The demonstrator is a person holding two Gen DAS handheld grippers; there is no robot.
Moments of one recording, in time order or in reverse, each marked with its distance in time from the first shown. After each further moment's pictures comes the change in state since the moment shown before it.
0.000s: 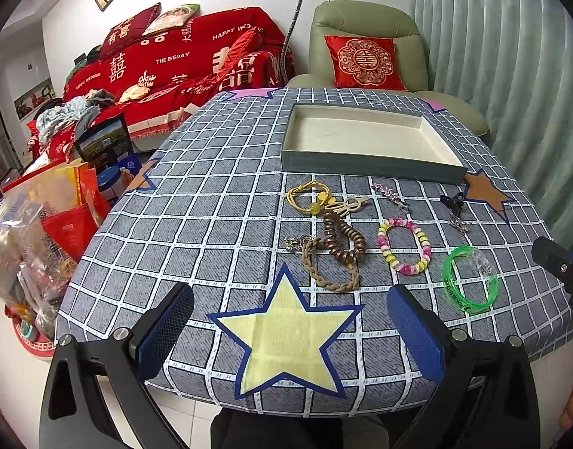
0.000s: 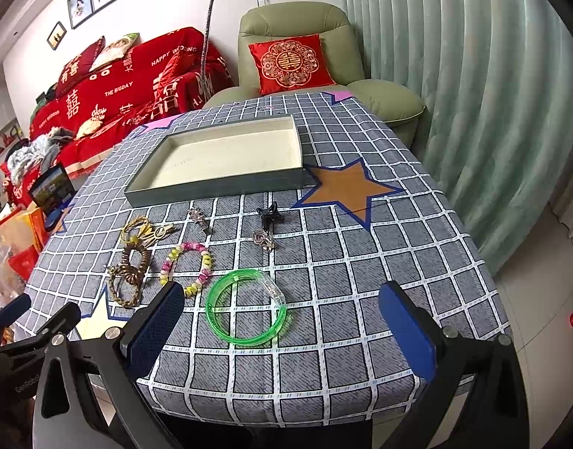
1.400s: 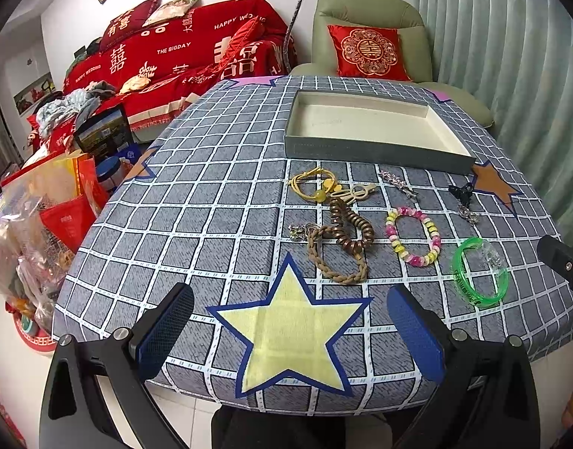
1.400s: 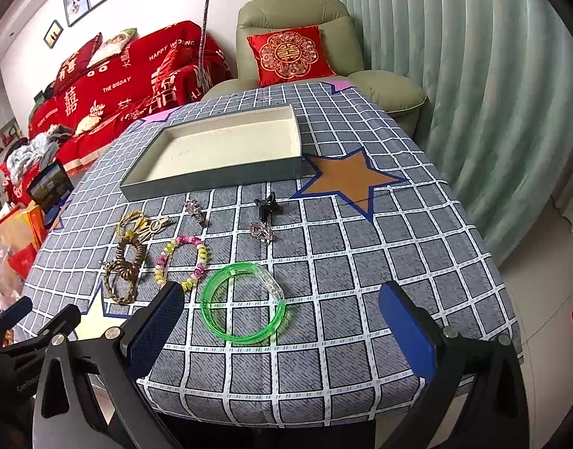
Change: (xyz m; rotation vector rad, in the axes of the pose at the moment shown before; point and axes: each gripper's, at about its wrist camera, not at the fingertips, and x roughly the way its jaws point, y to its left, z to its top) left arm 0.014 0.001 -0.004 -0.006 0.044 0.011; right arm 0.014 -0.003 -0.005 0.013 0.034 0.008
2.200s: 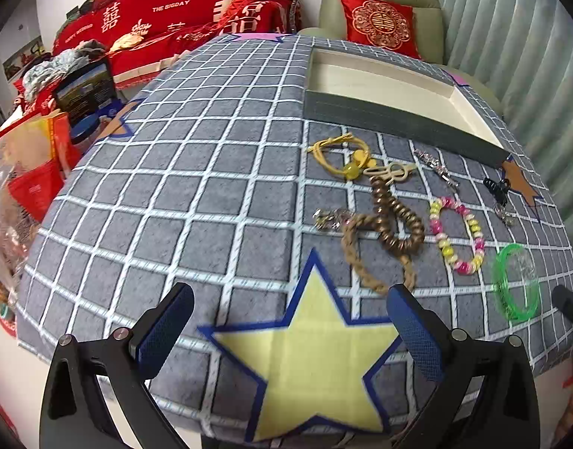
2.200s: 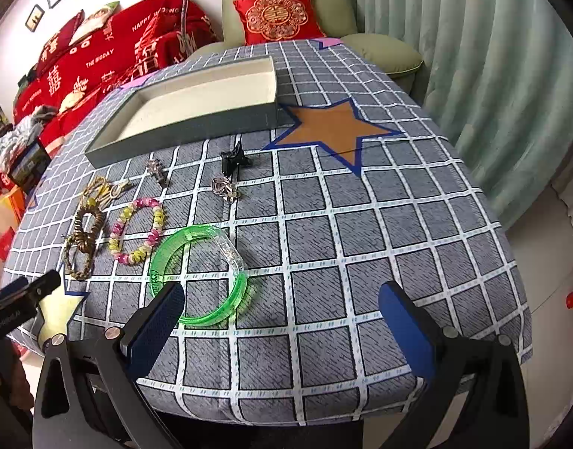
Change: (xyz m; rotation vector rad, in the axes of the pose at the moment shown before) left arm 0.067 0.025 0.011 -0.062 0.138 -0.073; right arm 0.047 -0.024 -0.008 0.004 0.162 -0.025
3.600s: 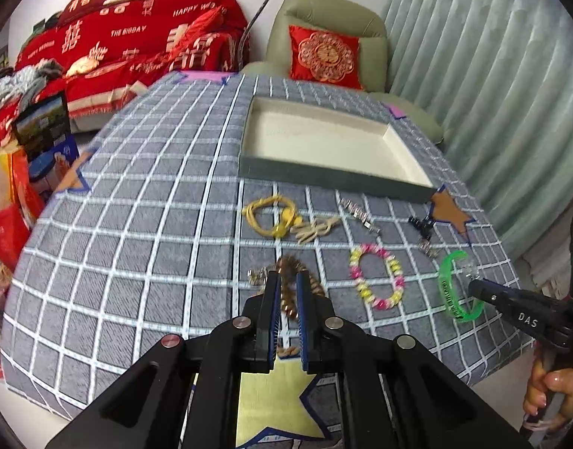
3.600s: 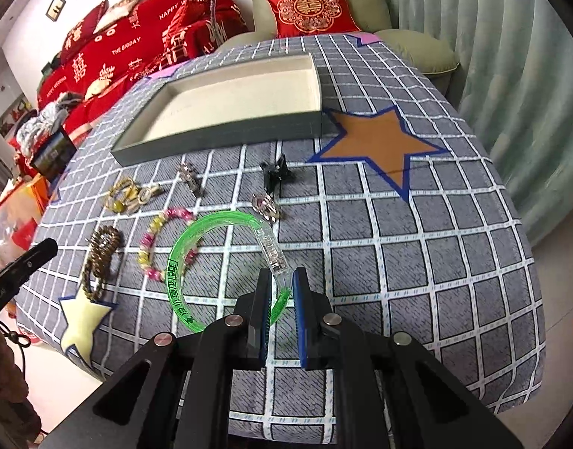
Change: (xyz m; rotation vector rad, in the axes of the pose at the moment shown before) left arm -0.044 -0.008 0.027 0.055 -0.121 -0.223; right arm 0.004 0.018 0.026 -0.047 0.023 0.116
